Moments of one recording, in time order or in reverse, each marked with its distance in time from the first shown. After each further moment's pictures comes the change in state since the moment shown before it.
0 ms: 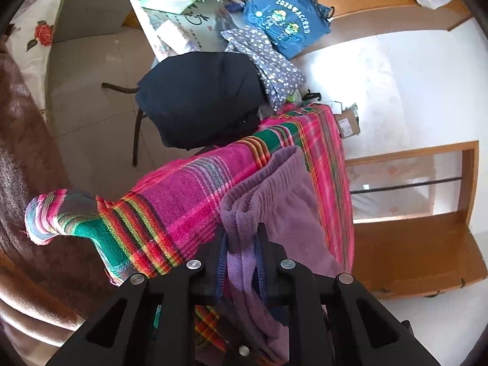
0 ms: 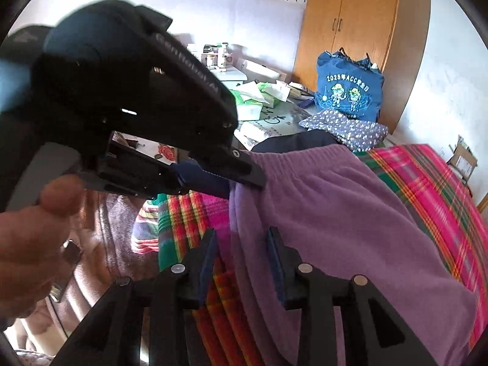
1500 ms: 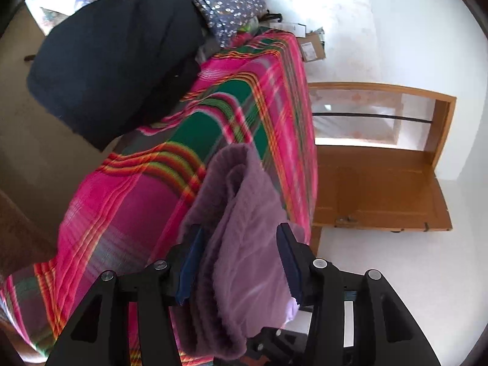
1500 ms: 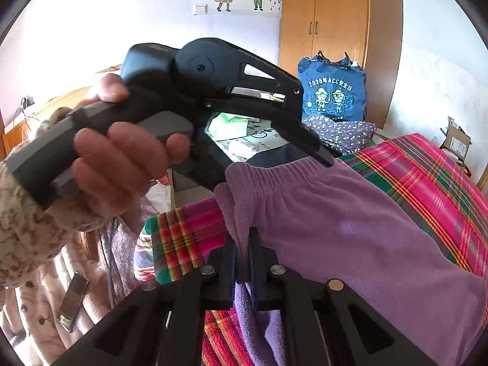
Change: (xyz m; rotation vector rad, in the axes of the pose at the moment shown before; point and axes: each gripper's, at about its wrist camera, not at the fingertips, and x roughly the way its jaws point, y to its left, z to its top) left arm 0.084 -0.030 0.082 0.104 0.459 -0.196; right arm -0.011 -0.024 0.005 0.131 -0.069 0.033
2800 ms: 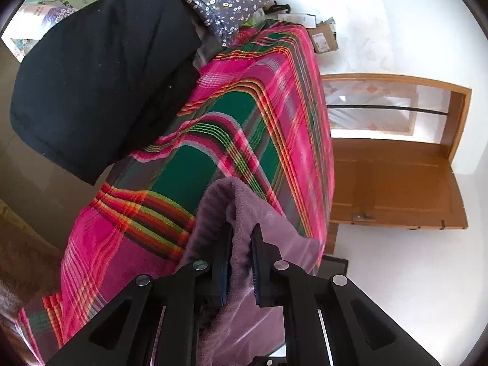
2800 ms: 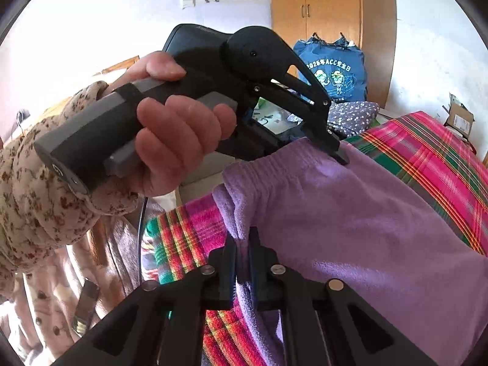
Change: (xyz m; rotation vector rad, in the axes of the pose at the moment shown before) left arm 0.009 -0.016 0.028 0.035 0.038 0.100; right arm 0.011 -0.006 0.003 0.077 0.049 0.028
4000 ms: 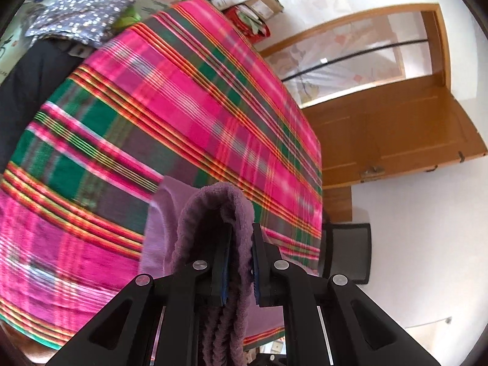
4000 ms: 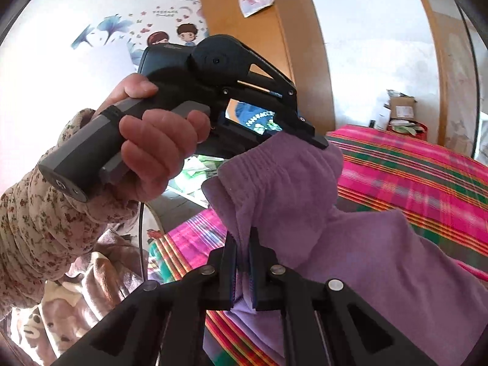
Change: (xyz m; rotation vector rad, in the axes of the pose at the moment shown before) left arm 0.061 -0.185 -0.092 0.284 0.044 0.103; right arm -0.159 -0.053 -0.062 0.242 -0.279 -0.079
